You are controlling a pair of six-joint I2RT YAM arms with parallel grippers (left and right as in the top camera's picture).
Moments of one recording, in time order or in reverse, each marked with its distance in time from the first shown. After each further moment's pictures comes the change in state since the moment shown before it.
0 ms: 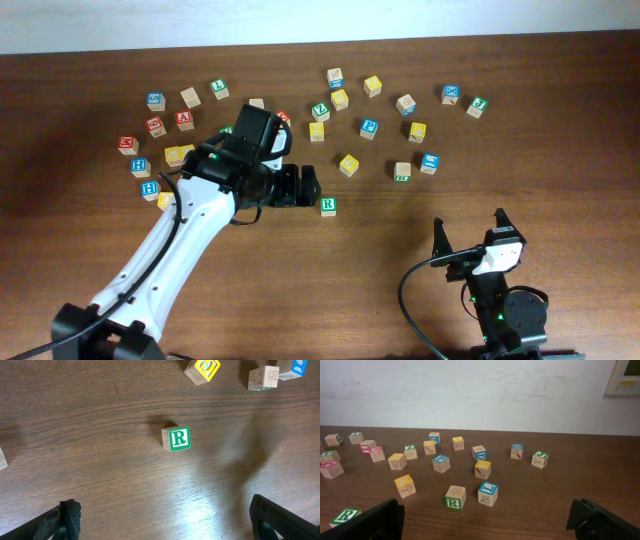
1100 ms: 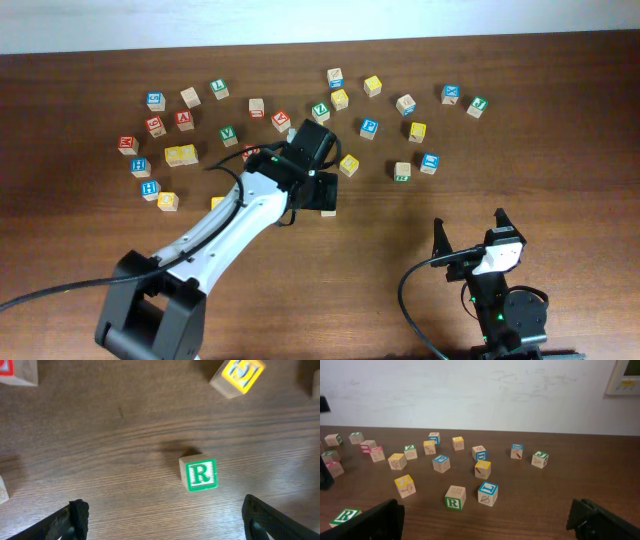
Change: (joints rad) left arm -0.172 0.179 0.000 0.138 -0.305 -0.065; right arm 0.000 0.000 0.000 0.000 0.000 0.000
